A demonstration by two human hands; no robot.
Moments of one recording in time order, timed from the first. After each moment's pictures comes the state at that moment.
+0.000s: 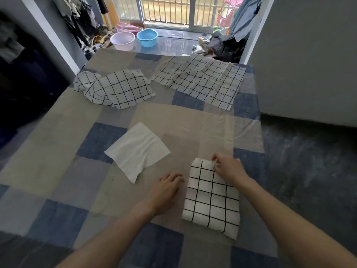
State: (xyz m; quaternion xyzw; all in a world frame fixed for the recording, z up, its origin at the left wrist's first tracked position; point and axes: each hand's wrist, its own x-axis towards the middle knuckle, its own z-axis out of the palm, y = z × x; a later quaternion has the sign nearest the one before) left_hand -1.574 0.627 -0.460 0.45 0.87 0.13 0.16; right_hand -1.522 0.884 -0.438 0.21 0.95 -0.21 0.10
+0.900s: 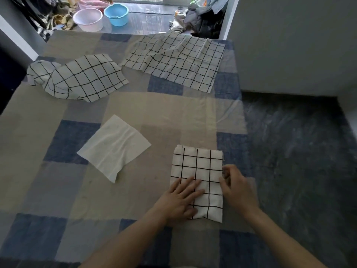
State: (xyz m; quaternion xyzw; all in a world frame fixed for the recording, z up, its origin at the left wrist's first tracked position) left_hand -1.518 0.670 -0.513 0.62 0.77 0.01 0.14; right_hand -1.405 0.869 -0.434 0.32 0.89 -0.33 -0.01
